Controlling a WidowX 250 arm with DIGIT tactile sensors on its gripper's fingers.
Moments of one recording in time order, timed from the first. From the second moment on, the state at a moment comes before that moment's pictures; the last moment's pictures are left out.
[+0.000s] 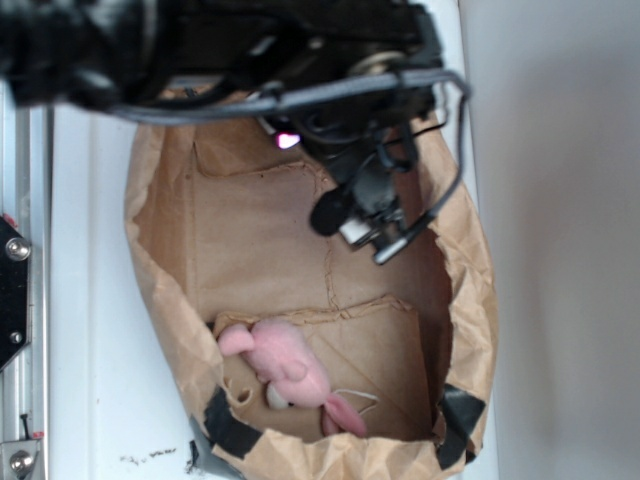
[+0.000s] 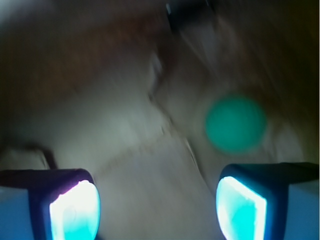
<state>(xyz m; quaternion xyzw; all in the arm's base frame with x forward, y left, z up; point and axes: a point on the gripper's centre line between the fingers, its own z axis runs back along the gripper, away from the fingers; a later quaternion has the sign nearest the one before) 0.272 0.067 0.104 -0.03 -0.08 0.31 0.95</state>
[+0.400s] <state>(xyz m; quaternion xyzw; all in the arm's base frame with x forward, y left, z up) 0.230 0.048 0.117 -0.06 -0.10 0.33 0.94</state>
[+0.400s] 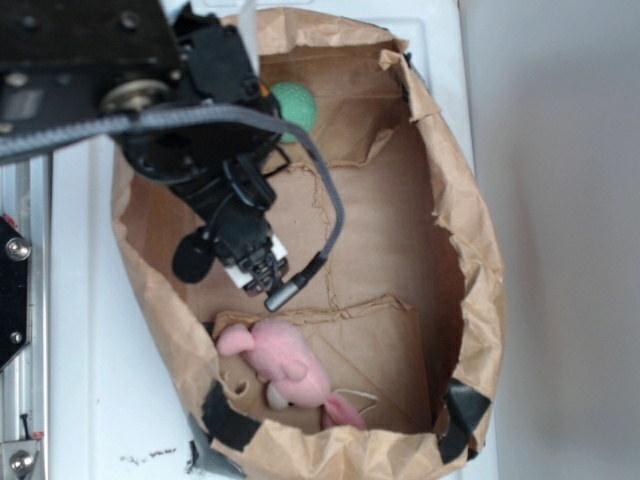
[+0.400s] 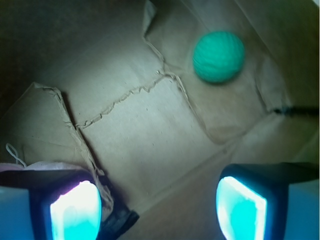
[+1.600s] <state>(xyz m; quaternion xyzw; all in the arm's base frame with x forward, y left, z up) 0.272 0.079 0.080 -0.03 -0.13 0.53 0.84</state>
